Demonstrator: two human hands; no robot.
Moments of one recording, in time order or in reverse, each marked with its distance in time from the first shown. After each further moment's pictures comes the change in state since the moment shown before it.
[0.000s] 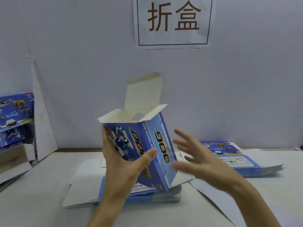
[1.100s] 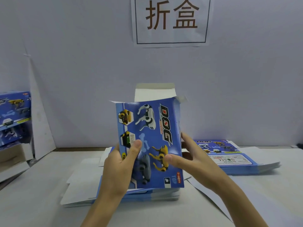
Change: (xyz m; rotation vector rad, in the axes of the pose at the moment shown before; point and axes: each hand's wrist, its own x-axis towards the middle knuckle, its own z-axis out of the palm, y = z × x) left_hand 0.002 -0.004 -0.004 0.066 -0.023 -0.181; right_hand 0.006 0.003 0.017 0.169 0.163 0.025
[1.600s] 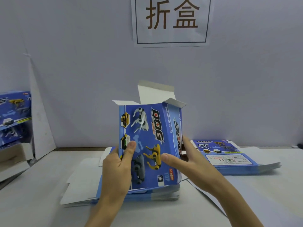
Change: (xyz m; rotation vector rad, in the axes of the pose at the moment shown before) left_hand -0.003 -0.003 0.003 -0.011 0.078 0.062; right_hand -0.001 0.000 0.007 -0.055 0.011 -0.007
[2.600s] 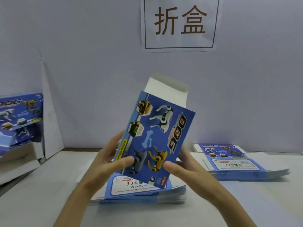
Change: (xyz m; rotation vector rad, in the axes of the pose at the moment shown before) left_hand 0.033 -0.008 -0.065 -0.054 -0.487 -0.069; right_hand 0.006 0.017 0.017 0.084 -0.168 0.066
